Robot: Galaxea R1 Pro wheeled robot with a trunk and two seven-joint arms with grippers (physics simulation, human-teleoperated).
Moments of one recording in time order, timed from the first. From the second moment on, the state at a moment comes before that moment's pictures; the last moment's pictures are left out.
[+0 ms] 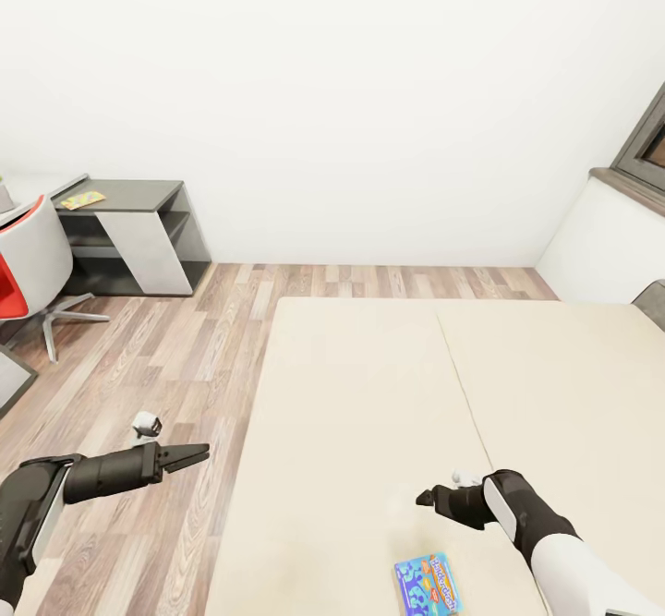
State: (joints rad) left arm -0.43 0.30 0.29 -1.11 0.01 0.98 -1.57; right arm -0.66 -0.09 -0.17 -0.44 -0.10 0.73 0.31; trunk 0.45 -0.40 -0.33
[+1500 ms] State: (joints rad) left arm -0.43 0.30 0.29 -1.11 0.01 0.98 -1.57; right arm -0.66 -0.09 -0.16 -0.43 -0.10 0.65 0.24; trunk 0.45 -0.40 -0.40
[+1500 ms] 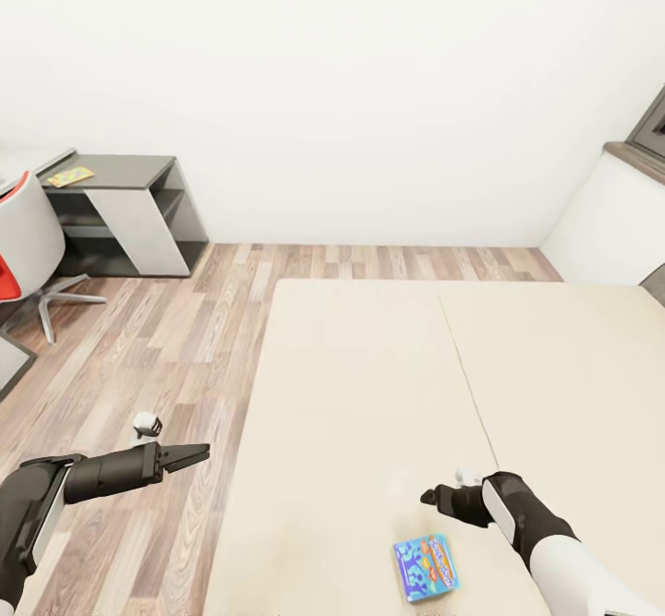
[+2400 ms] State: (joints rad) left arm -0.43 0.30 0.29 -1.11 0.01 0.98 -1.57; right arm -0.66 -0.08 -0.15 -0.43 -0.10 0.54 0.17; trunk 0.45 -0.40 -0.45
